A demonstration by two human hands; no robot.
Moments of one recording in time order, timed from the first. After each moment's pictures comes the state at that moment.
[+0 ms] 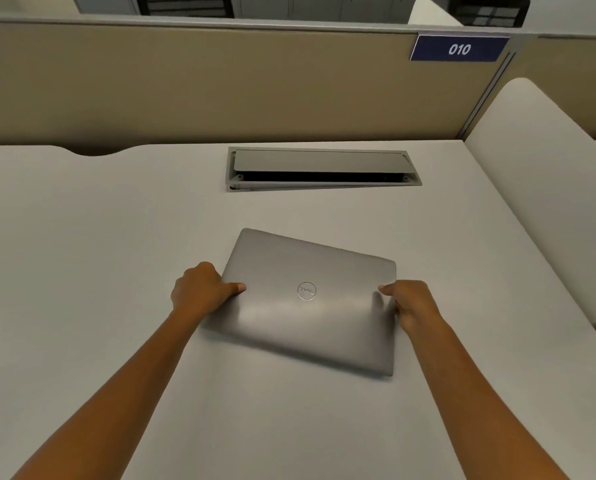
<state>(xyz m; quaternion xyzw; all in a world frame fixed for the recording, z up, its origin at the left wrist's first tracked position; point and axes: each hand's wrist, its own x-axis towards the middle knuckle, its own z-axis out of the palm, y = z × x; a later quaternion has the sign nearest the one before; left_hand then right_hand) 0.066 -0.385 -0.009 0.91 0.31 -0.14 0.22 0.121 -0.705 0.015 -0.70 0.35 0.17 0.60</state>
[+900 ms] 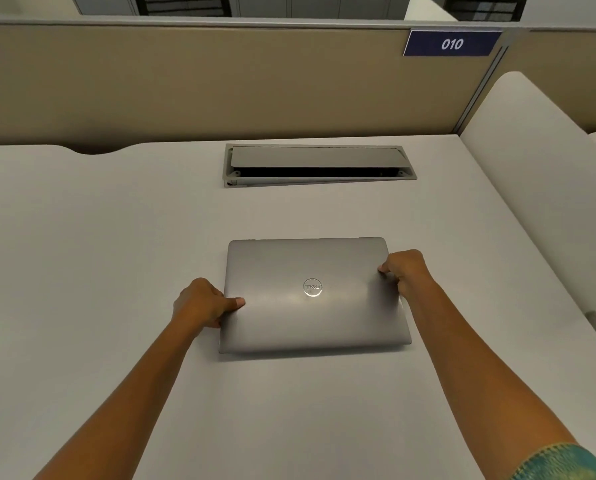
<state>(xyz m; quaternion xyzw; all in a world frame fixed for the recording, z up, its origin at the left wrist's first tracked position) 0.027 -0.410 0.008 0.84 0.35 -0.17 0.37 0.163 -0.716 0.014 -0.81 0.31 0.18 0.48</state>
